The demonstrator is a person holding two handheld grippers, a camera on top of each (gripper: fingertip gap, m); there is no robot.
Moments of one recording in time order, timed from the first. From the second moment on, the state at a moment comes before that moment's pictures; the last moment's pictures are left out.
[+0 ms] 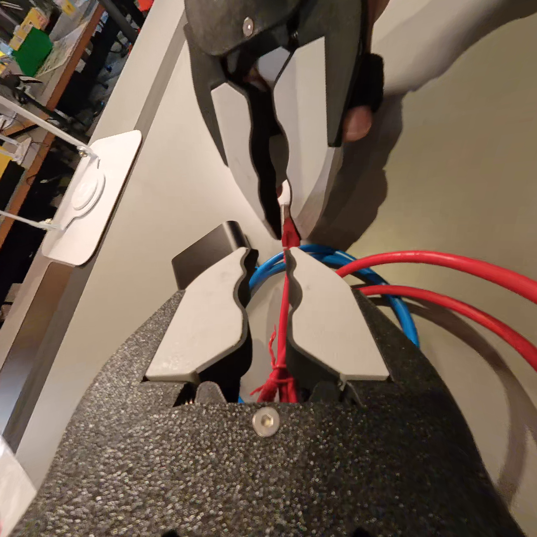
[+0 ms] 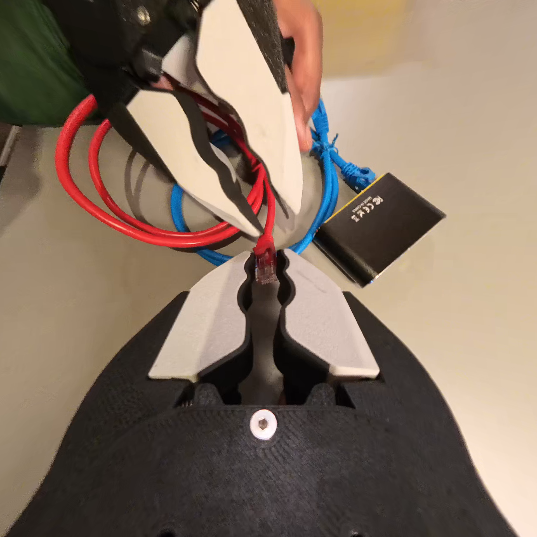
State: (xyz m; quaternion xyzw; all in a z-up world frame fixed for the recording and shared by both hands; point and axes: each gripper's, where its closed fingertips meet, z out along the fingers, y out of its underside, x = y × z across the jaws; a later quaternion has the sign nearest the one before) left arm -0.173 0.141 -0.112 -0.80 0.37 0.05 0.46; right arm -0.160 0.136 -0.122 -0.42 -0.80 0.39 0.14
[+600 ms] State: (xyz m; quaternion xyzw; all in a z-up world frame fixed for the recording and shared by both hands) left arm -0.165 0.135 -0.108 -0.79 0.38 0.01 0.47; right arm -0.169 0.126 -0.093 -0.33 -0.79 0.46 0.24
